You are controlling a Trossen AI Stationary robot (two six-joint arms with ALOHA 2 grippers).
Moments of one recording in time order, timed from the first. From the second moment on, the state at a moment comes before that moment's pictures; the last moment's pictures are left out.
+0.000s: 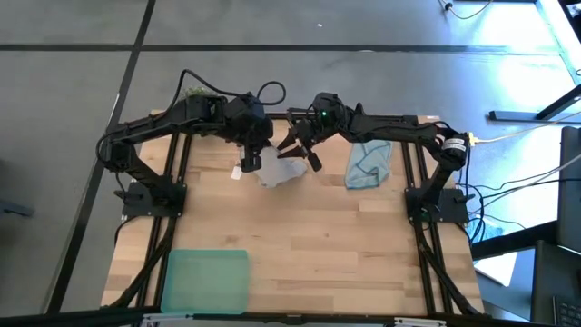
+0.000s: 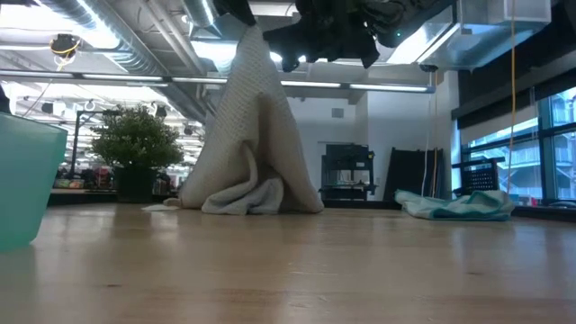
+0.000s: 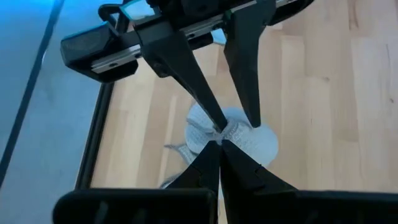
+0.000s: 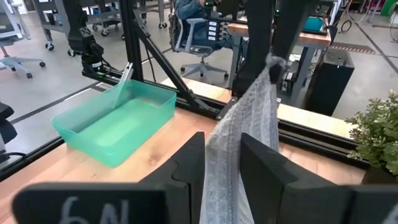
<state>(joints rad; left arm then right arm) 0.21 1.52 1.78 -1.17 -0.07 0.14 -0.38 1.77 1.33 0.17 -0.82 -0.27</state>
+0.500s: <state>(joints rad) 0.21 1.52 1.78 -1.17 -0.22 0.17 -0.38 1.77 1.33 0.11 -0.87 -0.27</state>
